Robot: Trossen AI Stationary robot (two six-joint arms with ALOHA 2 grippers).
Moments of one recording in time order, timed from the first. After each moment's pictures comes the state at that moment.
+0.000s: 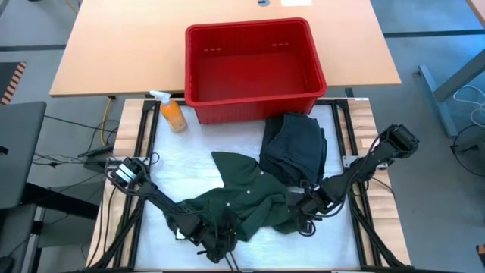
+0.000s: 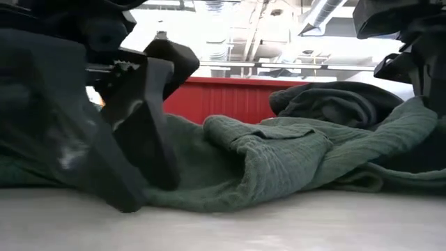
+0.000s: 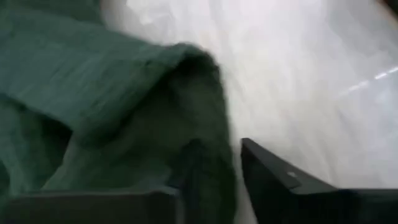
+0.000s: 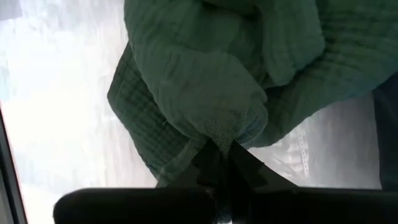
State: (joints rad) left arm -0.62 2.04 1.25 -0.22 -0.35 -0.07; right arm 0.57 1.49 0.97 -0.71 0.11 0.75
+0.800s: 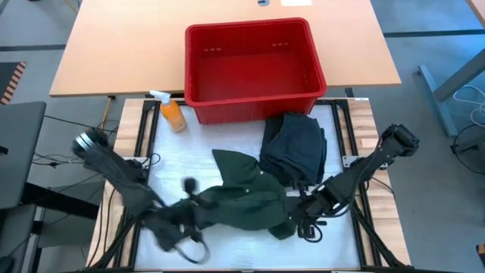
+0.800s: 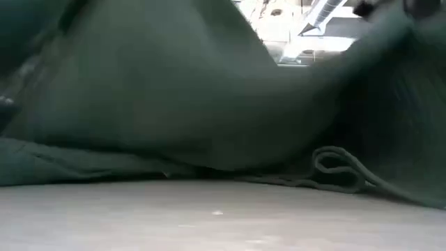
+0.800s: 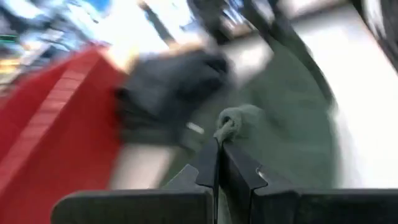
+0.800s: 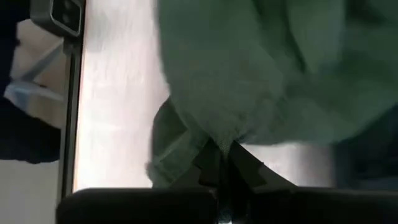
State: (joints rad) left arm -0.76 1.48 1.28 -0.54 -0.98 -0.20; right arm 0.60 1.49 1.23 -0.85 0.17 0.57
